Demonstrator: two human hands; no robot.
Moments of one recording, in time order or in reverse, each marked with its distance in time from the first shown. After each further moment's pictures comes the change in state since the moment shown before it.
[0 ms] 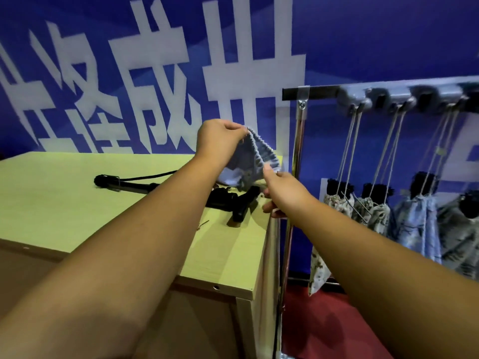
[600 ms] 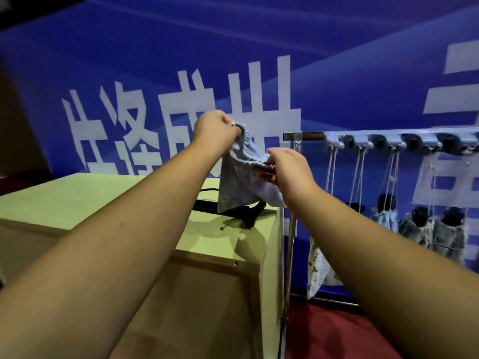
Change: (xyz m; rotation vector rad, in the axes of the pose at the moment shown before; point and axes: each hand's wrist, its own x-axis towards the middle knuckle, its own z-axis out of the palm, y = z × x) left_hand -0.093 0.139 -0.139 0.210 0.059 0.129; right_hand -0.166 -0.116 -0.018 0.446 0.113 -0.267
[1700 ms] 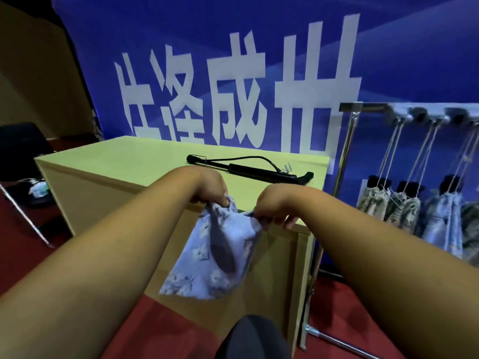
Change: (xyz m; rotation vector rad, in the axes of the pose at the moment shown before) left_hand -0.095 -0.167 -0.084 0.660 -0.915 -0.267; right_hand -0.047 0.096 0.098 -1.290 -0.731 0.216
